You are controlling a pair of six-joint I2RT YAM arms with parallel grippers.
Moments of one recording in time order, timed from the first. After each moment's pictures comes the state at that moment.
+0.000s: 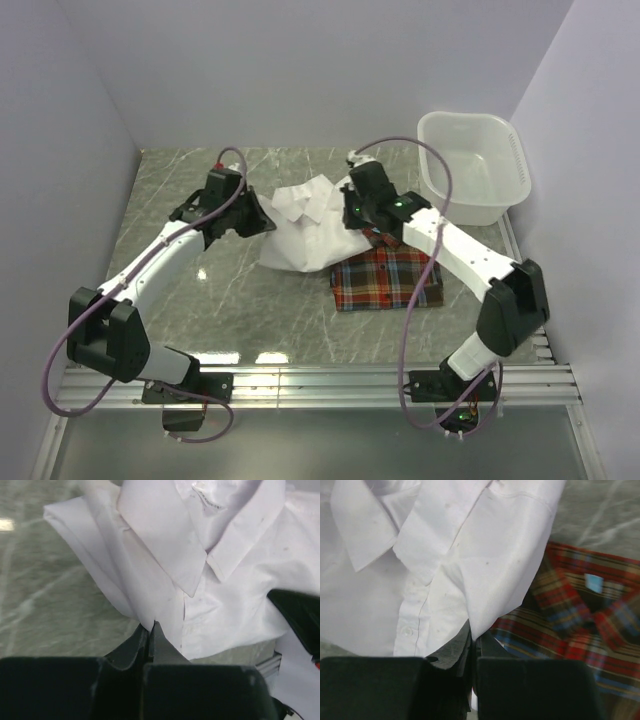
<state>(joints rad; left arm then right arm) -0.34 1.40 1.13 -0.47 0.18 -0.70 0.62 1.60 1.35 -0.51 0.10 0.37</state>
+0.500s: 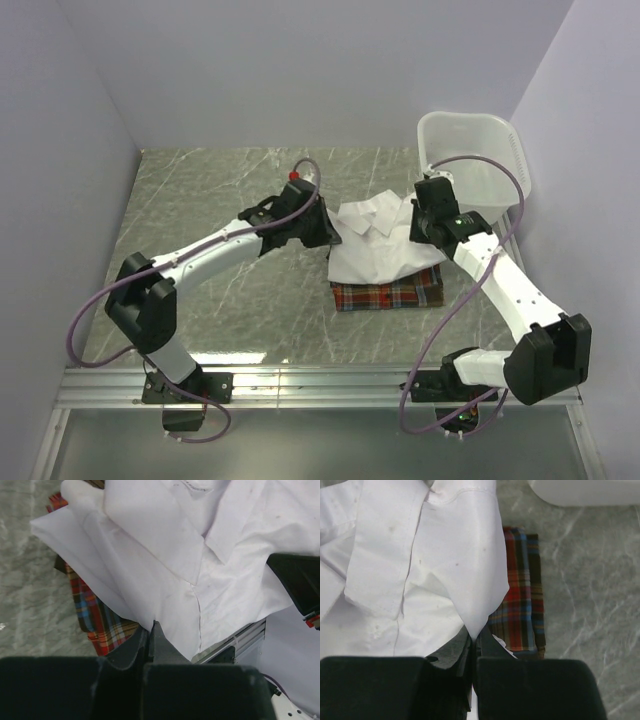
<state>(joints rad) -0.72 1.62 1.29 -0.35 0.11 -0.87 0.32 1.27 1.10 -0.67 0.29 0.32</state>
